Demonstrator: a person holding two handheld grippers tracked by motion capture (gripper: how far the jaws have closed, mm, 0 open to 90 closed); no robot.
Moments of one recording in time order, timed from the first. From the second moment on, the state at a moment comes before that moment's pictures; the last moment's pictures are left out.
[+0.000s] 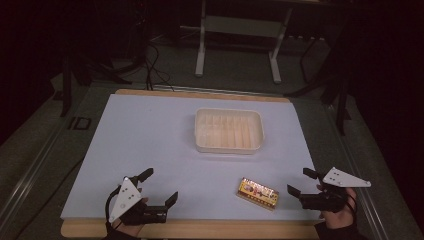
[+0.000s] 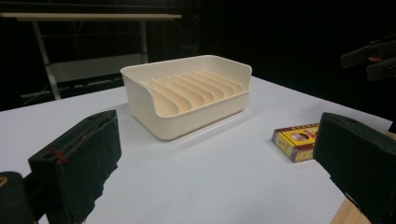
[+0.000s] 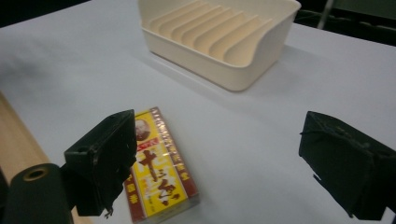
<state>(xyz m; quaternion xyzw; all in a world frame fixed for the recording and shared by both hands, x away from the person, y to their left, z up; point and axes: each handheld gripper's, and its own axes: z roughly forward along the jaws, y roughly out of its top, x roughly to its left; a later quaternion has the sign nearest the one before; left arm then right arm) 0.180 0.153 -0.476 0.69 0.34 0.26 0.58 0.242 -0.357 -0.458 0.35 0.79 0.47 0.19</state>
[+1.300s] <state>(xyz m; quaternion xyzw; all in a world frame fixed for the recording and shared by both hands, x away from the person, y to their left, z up) 0.178 0.145 -0.477 0.70 0.33 0.24 0.59 0.270 -0.260 -0.475 0.18 0.94 0.28 0.07</state>
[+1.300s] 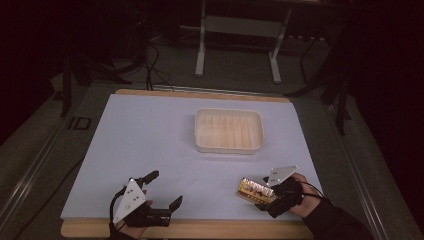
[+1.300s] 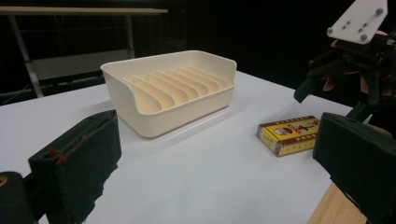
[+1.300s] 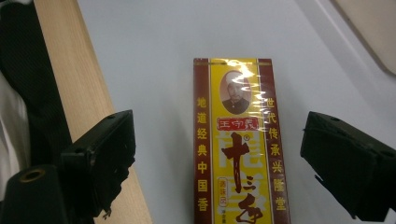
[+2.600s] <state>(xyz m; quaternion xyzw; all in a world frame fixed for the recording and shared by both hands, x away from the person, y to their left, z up) 0.178 0.145 -0.477 0.70 0.33 0.24 0.58 0.307 -0.216 -0.494 0.17 0.98 0.05 0.01</state>
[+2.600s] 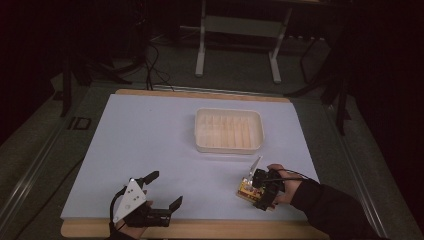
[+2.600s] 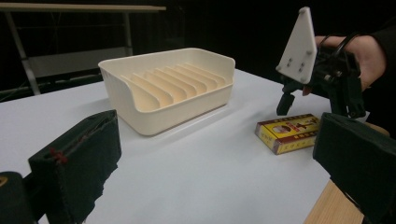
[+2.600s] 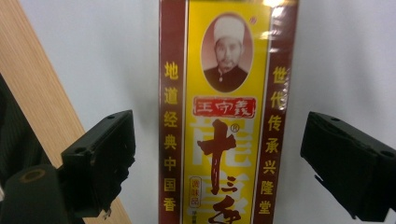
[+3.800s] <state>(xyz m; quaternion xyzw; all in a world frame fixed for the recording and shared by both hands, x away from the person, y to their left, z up) 0.180 0.144 -0.478 0.71 0.33 0.22 0.58 0.318 -0.222 -0.483 0.16 0.98 0.08 0.03</state>
